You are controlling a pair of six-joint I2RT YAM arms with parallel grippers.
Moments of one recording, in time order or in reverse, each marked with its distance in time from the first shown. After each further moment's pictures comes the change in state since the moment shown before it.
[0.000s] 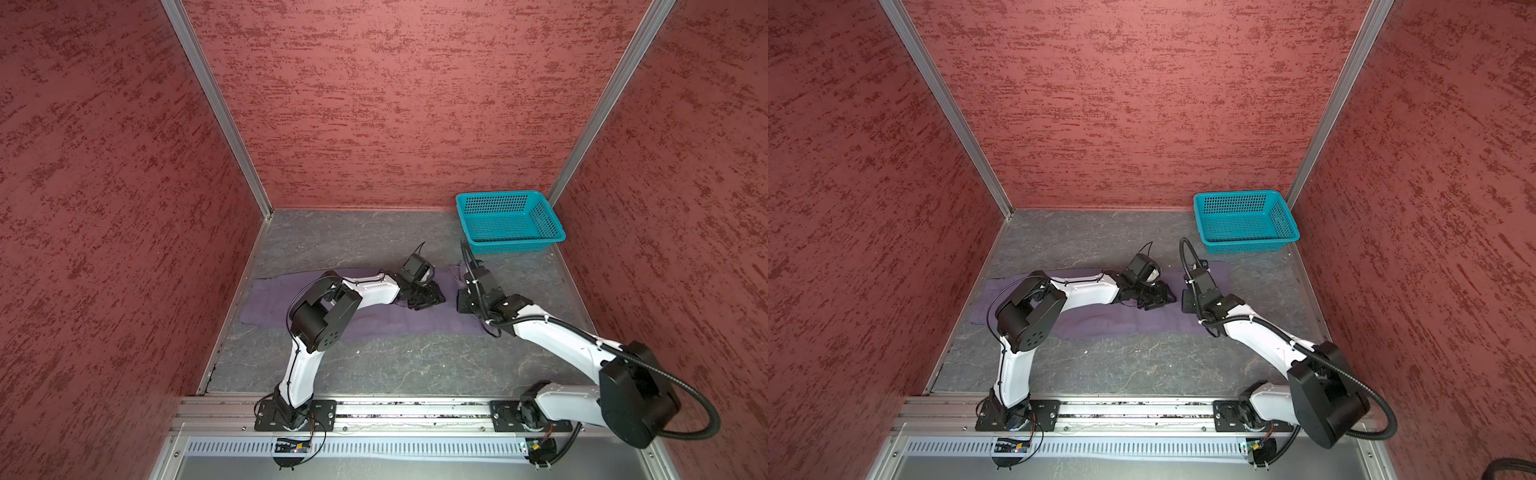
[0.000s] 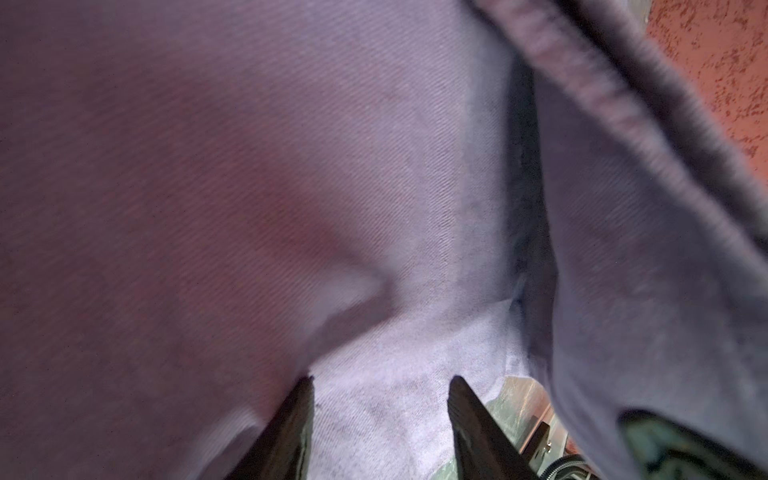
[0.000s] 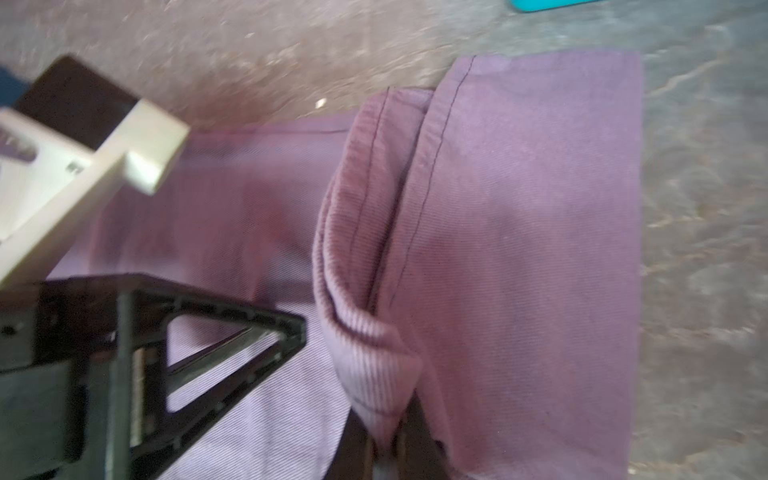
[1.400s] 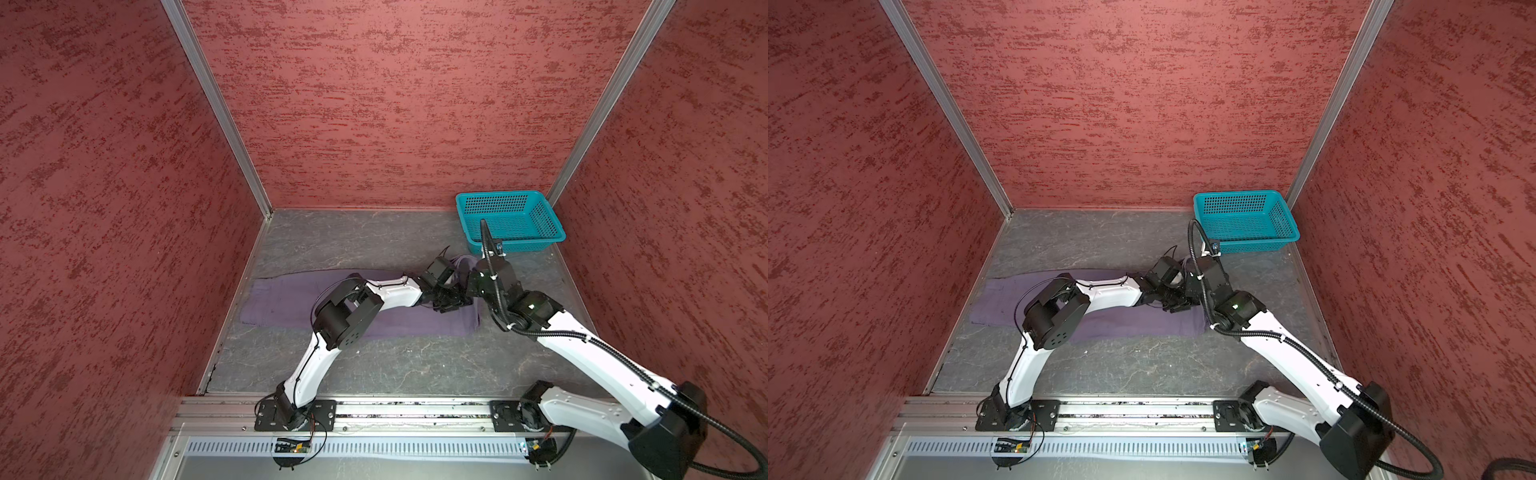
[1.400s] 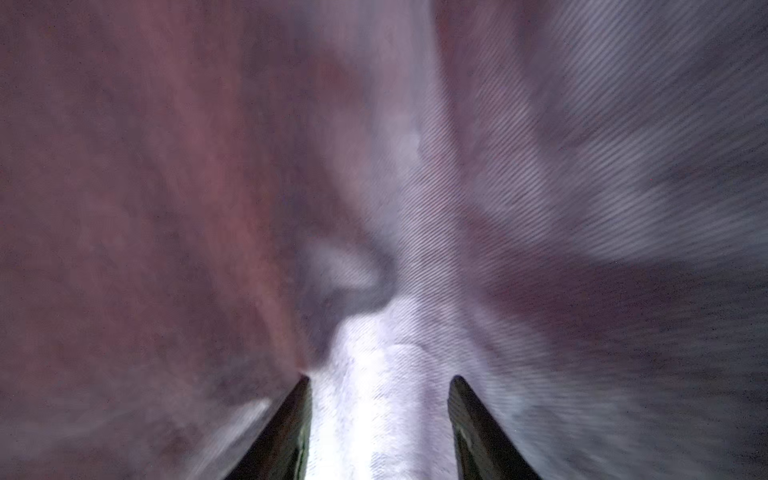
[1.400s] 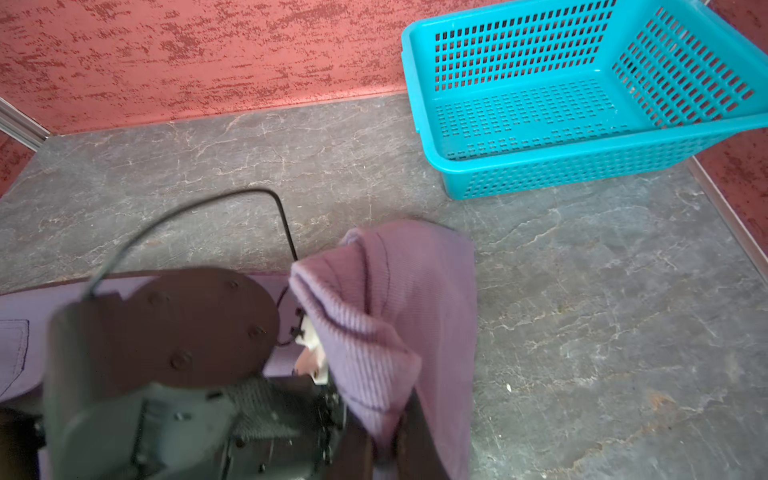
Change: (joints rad) left arm -0.100 0.177 0.243 0.050 0.068 -0.112; right arm 0.041 -0.236 0.163 -0.159 0.243 0.001
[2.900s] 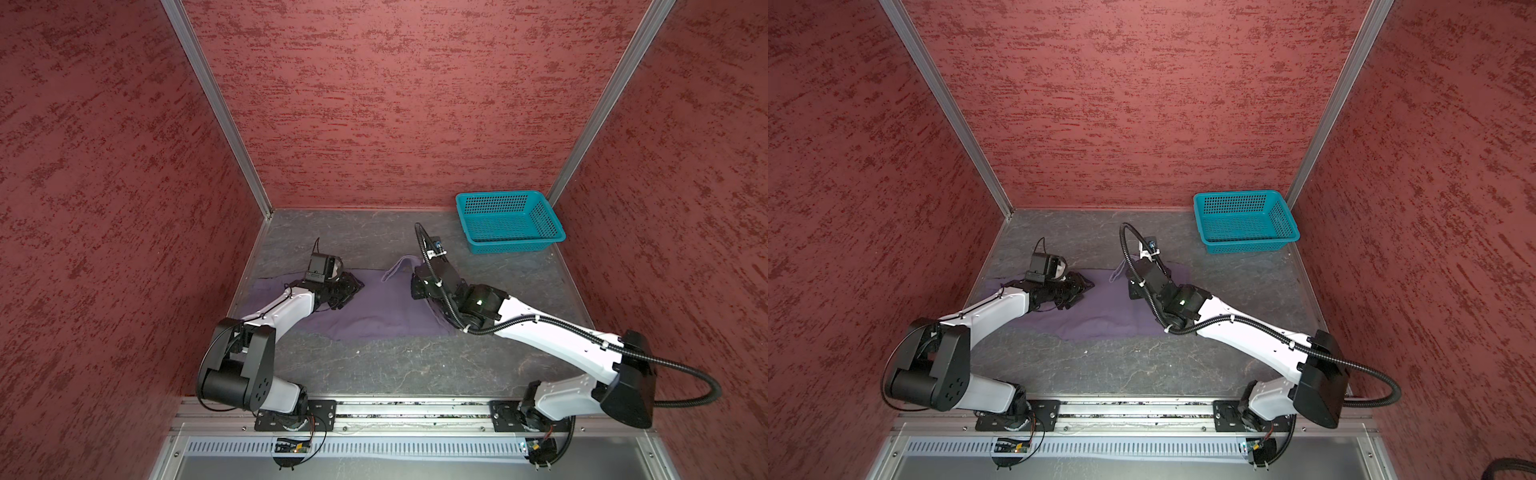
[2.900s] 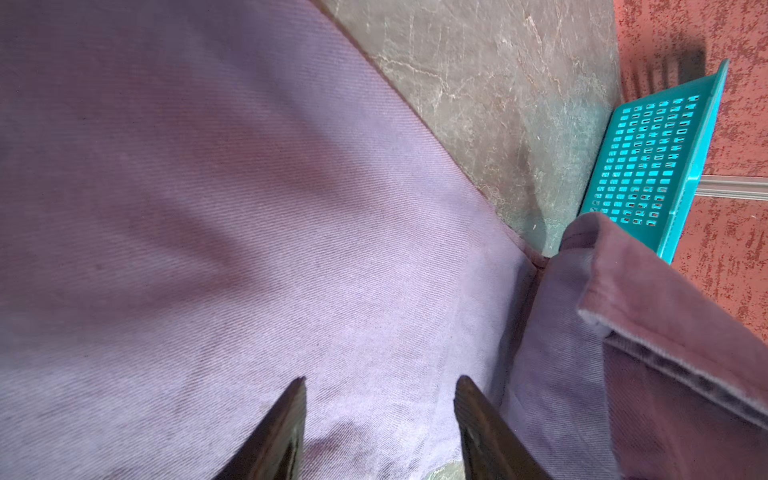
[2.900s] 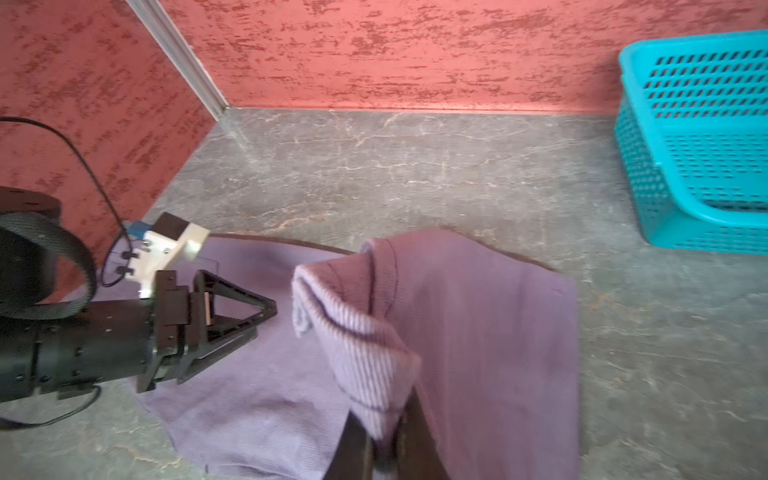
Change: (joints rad) left arm 0.655 -0.775 -0.762 -0.151 -0.063 0.122; right arm 0.343 0.328 0.250 0.138 -0.008 0.061
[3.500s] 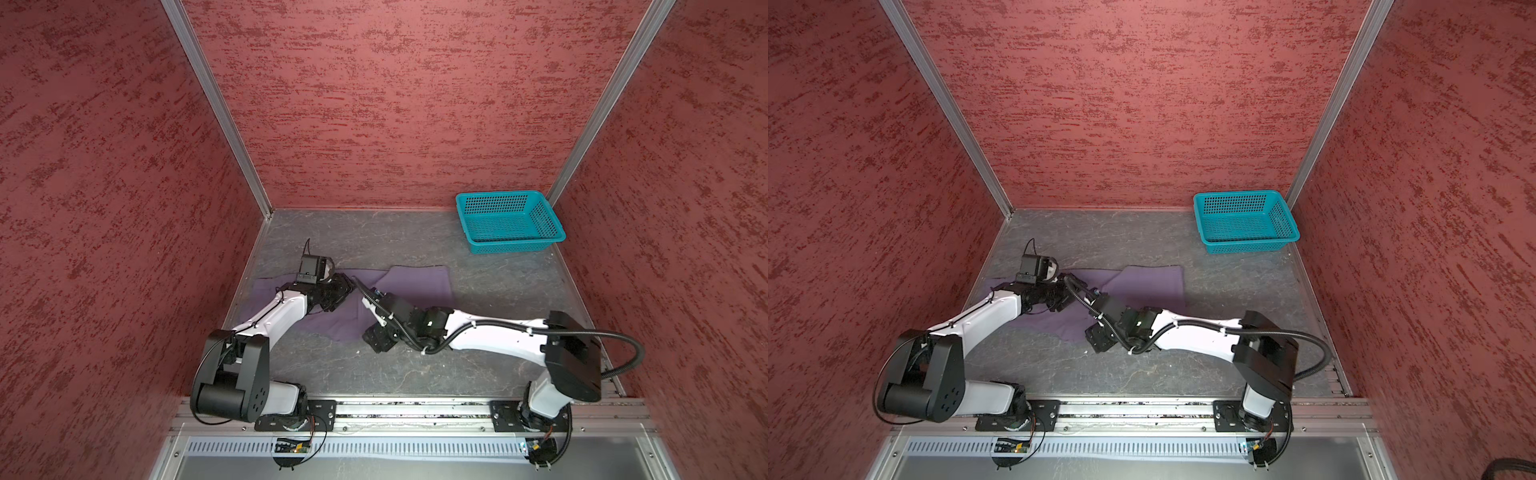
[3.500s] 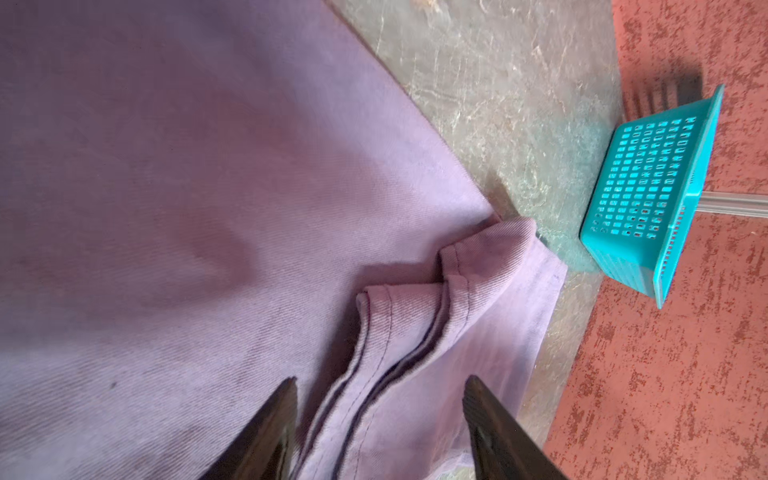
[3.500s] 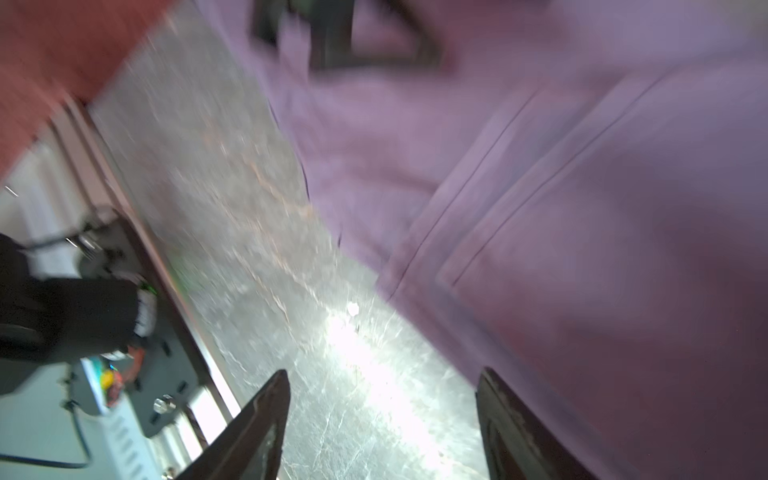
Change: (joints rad) left arm 0.045 -0.061 -0.017 -0.071 -0.002 0.041; right arm 0.118 0.203 -0.010 0.046 -0.439 -0.121
